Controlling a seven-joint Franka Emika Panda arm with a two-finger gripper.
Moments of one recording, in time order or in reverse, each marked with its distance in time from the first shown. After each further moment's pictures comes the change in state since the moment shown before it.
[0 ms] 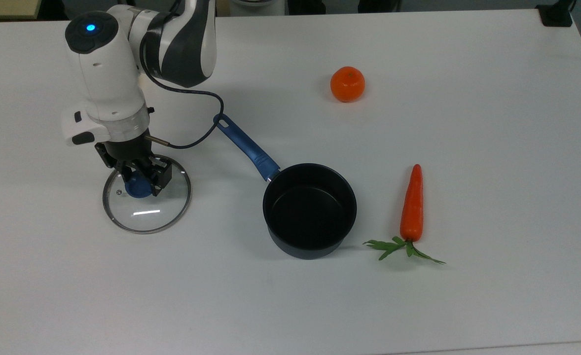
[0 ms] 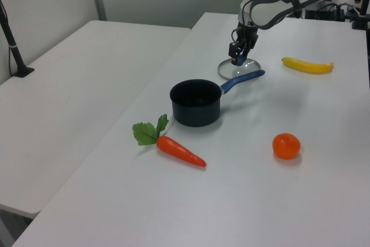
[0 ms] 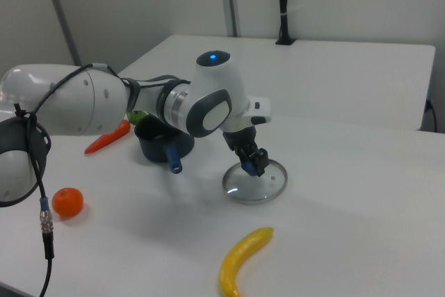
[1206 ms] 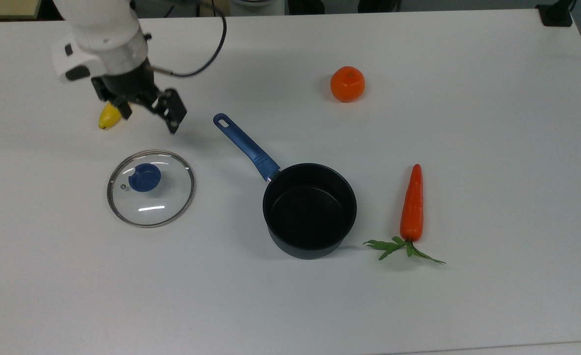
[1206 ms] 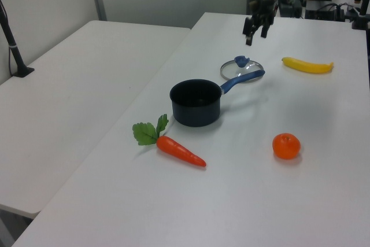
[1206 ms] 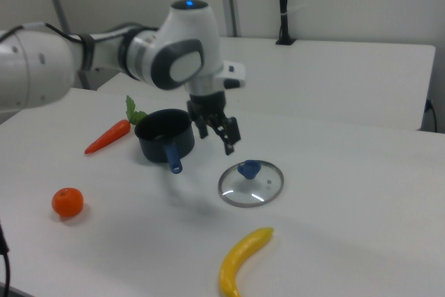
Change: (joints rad) arm 0.005 -0.268 0.016 -0.064 -0.001 -0.357 -0.044
